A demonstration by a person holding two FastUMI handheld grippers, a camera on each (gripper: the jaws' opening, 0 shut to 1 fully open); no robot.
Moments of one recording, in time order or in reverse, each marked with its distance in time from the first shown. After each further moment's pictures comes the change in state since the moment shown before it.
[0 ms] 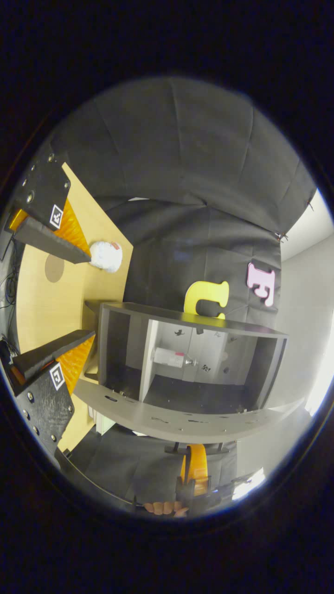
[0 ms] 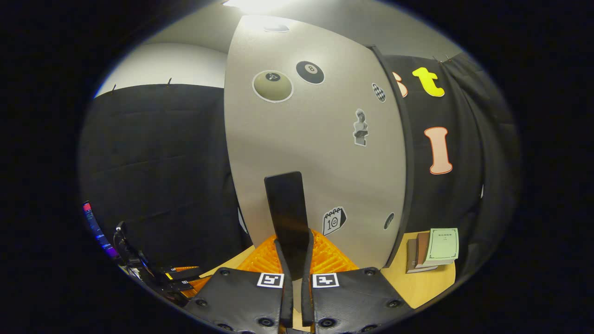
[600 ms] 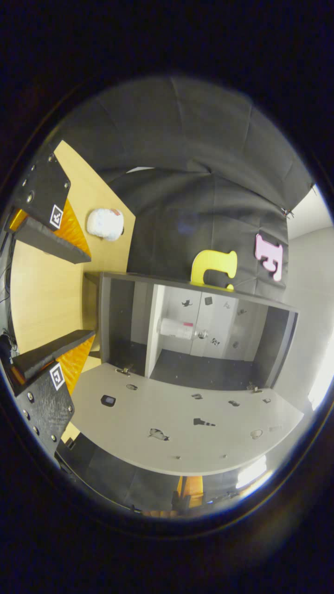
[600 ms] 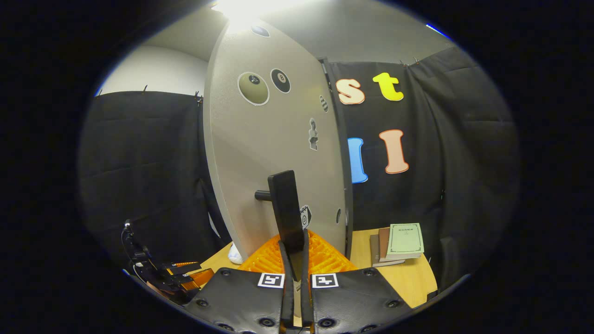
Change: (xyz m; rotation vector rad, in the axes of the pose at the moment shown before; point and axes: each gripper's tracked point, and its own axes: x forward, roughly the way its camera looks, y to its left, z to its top) left arm 0.053 -0.071 -0.010 0.019 0.042 -0.165; right arm -0.029 -0.044 0.001 0.035 -0.031 -0.212
